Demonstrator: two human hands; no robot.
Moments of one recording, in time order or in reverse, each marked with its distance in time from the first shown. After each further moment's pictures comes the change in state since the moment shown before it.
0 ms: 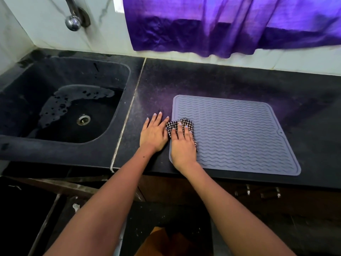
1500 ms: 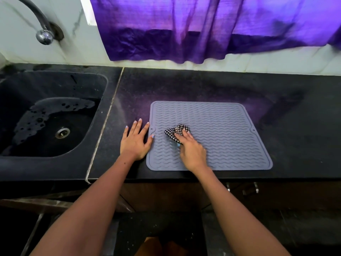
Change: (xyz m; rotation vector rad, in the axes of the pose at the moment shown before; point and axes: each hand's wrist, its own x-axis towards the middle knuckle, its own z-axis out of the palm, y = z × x) left_hand -0.003 0.012 0.006 0.019 -0.036 -0.022; right_hand -0.021 0.094 -0.015 0.238 0.138 0.088
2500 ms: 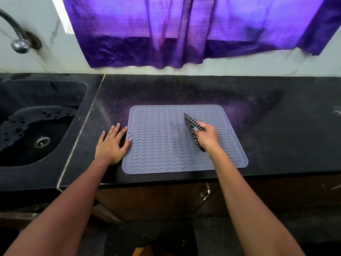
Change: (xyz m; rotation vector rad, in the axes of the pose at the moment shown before) left_hand 0.001 -0.001 0.003 -0.003 0.070 -0.015; right_hand 0.021 0.082 -0.072 0.772 0.162 0.466
